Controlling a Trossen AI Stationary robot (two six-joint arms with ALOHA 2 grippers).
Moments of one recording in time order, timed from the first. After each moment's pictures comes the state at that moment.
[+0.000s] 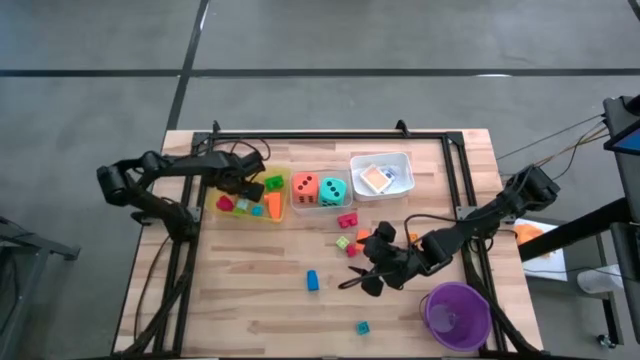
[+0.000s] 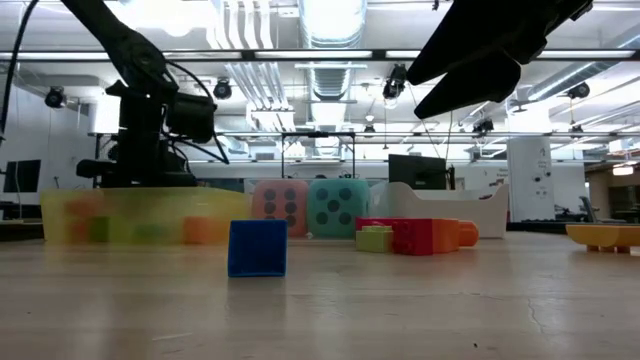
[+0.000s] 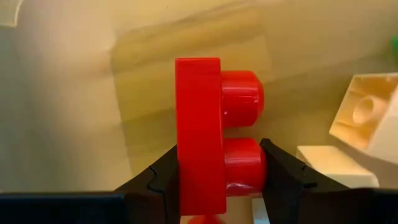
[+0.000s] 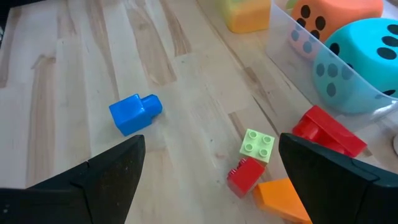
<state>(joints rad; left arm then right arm) 0.59 1.46 0.68 -0.78 -0.23 -0.69 0.51 1.53 0.92 -0.21 0.60 0.68</state>
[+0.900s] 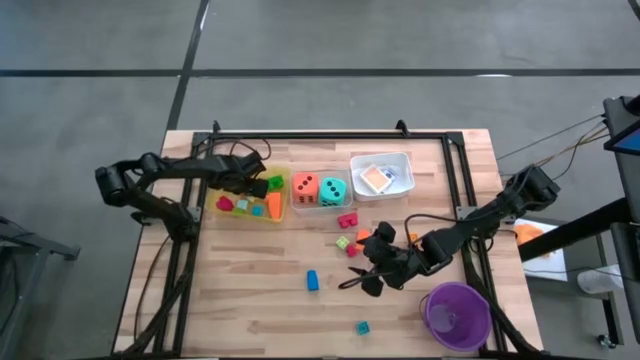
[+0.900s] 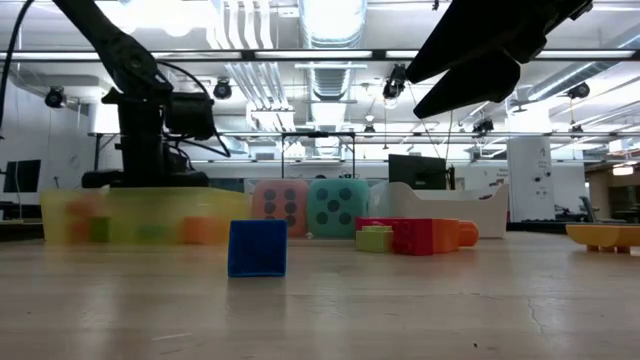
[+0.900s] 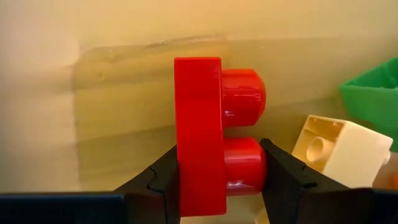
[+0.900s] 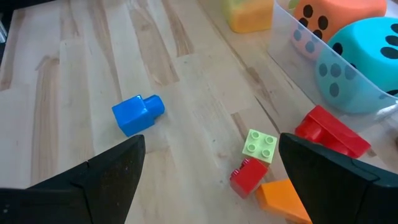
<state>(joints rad) 0.57 1.45 0.62 -0.60 -0.22 -0.79 0.51 1.53 0.92 -0.20 0.59 0.68</state>
